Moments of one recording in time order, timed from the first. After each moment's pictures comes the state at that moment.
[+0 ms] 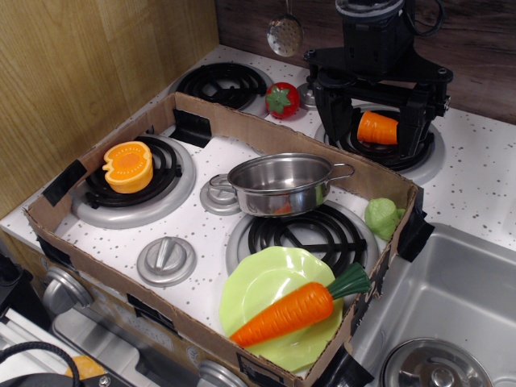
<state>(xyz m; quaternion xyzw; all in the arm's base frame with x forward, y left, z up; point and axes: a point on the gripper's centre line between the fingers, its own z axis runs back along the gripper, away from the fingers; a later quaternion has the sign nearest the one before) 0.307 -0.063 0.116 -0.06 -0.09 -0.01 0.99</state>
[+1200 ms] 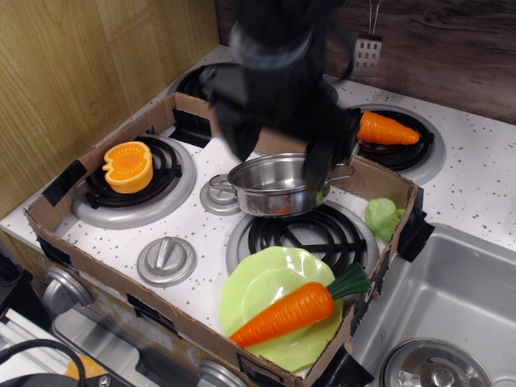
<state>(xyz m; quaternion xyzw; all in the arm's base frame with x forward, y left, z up) 0.223 -0.033 0.131 0.04 -0.18 -0.01 0.98</state>
